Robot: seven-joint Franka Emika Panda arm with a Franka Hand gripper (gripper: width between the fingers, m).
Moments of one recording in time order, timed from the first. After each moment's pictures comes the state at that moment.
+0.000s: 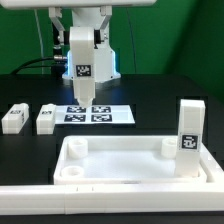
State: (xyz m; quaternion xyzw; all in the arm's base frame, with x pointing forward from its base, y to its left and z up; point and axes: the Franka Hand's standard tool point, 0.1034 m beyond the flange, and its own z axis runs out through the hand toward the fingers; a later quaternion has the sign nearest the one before) arm 0.593 -0.047 0.198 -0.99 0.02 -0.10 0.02
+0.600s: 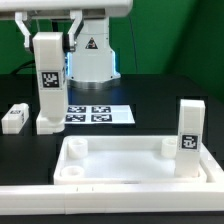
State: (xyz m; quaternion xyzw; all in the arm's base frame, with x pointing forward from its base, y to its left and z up) arm 0.620 -0.088 0.193 -0.96 0.04 -0.29 -0.05
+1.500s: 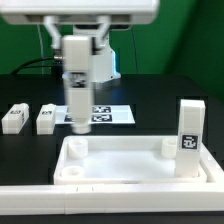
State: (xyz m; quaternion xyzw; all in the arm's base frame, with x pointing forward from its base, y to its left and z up) arm 0.618 -0.036 0.193 -0.96 0.04 -0.27 0.00
